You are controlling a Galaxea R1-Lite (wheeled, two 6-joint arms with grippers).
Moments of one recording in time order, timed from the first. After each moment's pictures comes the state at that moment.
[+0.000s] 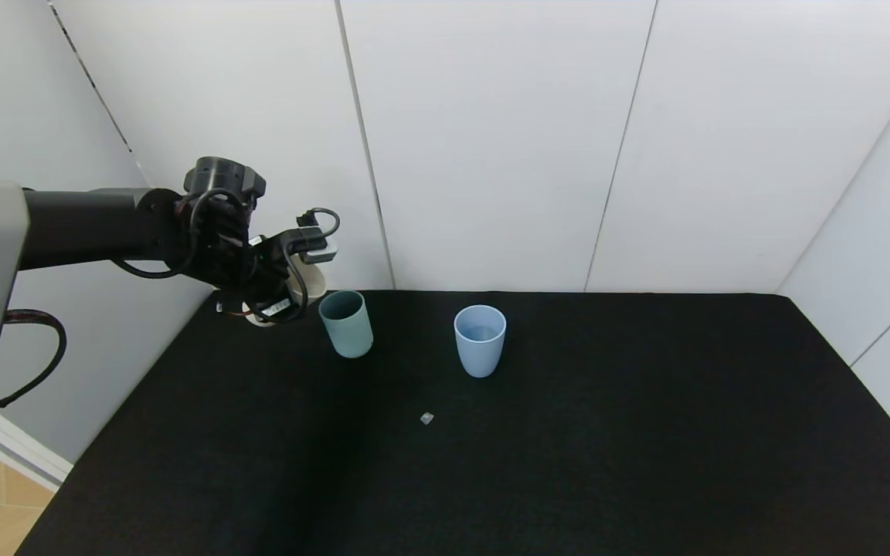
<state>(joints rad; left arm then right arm) -0.06 2.16 -1.84 0.40 0.06 1.01 0.00 0.00 0.00 0.00 -0.02 0.06</state>
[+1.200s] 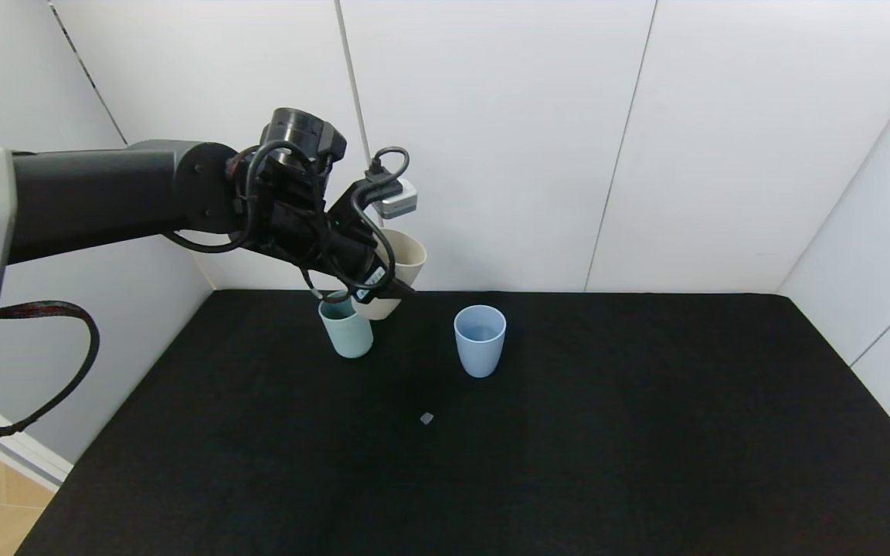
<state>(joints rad) -0.33 2.11 -1.94 0.49 -0.14 0.61 0.00 0.00 0.00 0.00 -0.02 0.06</state>
